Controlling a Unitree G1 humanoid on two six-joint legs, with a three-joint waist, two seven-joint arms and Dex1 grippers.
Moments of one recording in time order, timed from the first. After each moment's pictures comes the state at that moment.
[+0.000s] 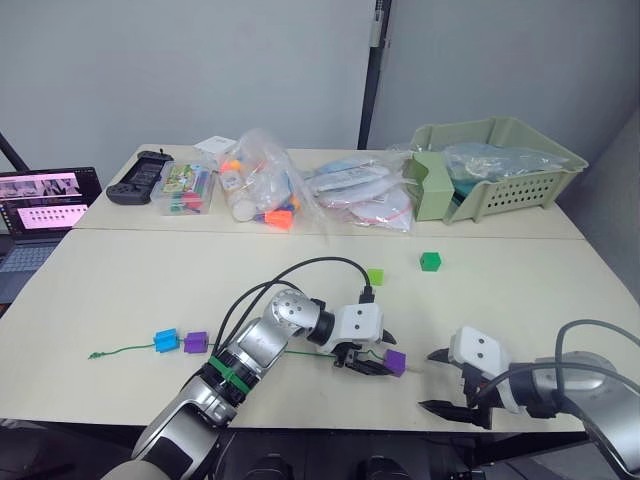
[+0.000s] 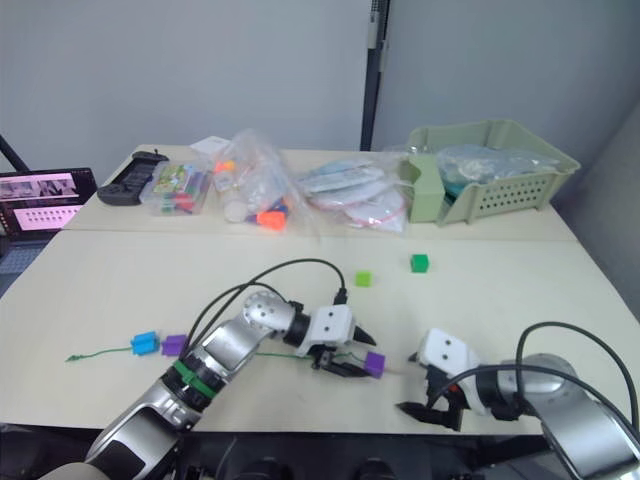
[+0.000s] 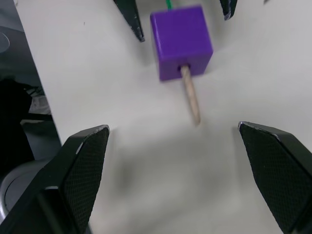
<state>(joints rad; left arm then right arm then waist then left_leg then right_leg) -0.67 0.24 -0.54 0.24 -0.02 0.10 -1.20 0.10 -0.92 -0.05 -0.53 0.28 0.61 1.02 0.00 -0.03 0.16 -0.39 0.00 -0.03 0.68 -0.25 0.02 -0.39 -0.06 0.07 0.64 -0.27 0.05</state>
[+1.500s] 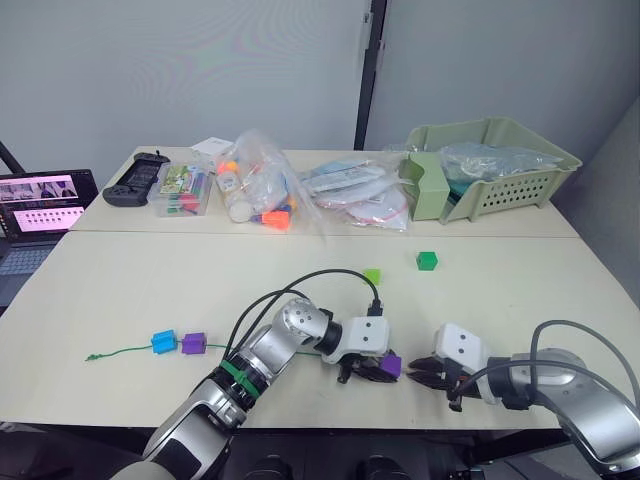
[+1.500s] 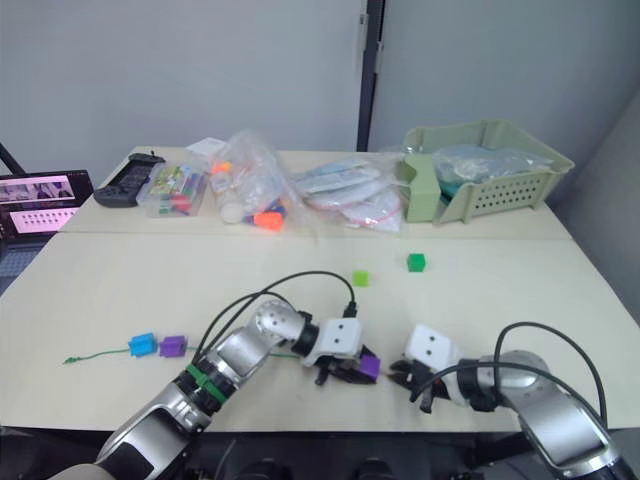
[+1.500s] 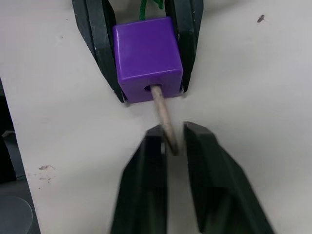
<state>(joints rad) -0.66 0.21 -0.56 0.29 0.02 0.09 -1.20 -0.01 -0.87 0.10 -0.42 0.24 0.52 0.96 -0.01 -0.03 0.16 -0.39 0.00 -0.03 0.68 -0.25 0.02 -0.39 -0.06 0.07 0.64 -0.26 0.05</state>
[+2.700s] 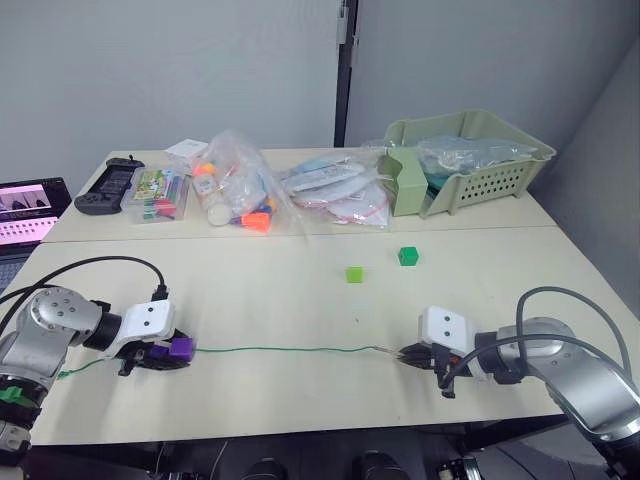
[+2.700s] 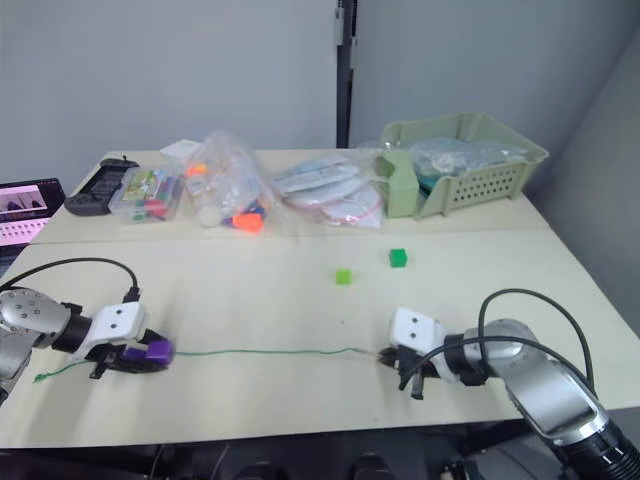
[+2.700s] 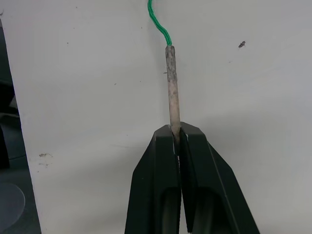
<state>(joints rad) -0.36 1.05 -0.11 0.38 -0.15 -0.08 -1.50 -0.21 -0.92 0.19 -0.45 0.24 0.59 1.03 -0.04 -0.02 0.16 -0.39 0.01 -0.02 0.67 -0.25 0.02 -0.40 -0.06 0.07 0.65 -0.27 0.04</state>
